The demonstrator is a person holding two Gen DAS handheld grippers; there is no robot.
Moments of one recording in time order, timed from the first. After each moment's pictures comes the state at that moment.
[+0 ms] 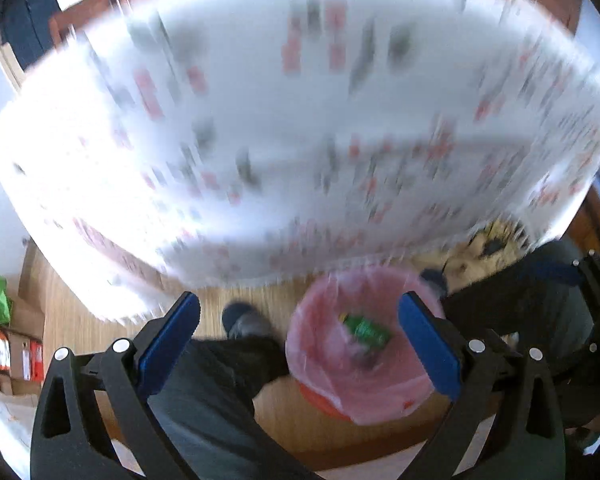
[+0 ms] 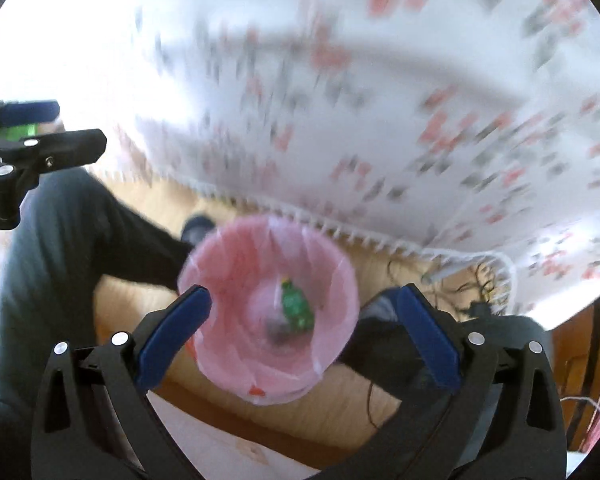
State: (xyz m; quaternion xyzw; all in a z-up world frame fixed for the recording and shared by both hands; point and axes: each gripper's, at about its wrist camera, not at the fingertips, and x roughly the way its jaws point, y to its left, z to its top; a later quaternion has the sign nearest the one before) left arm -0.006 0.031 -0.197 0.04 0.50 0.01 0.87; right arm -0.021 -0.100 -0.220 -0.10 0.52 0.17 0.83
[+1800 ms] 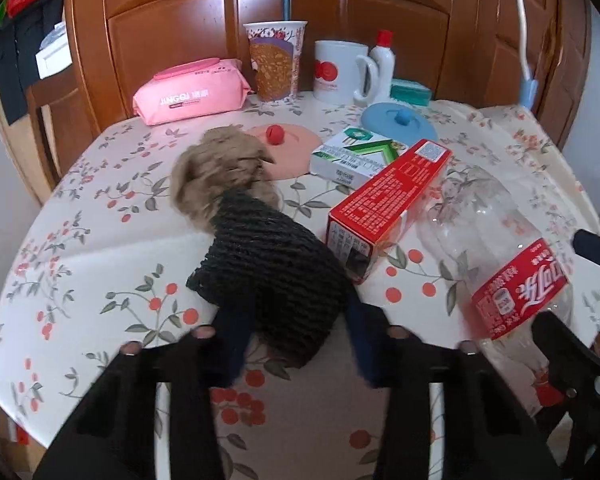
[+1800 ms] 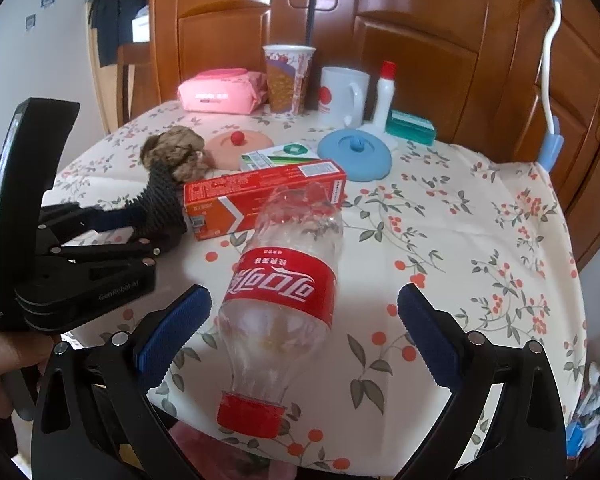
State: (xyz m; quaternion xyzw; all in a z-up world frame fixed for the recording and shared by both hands) left arm 0.197 0.031 -0.086 0.01 0.40 -0.03 0.92; right arm 0.165 -0.098 -0.042 -0.09 0.38 0.13 0.91
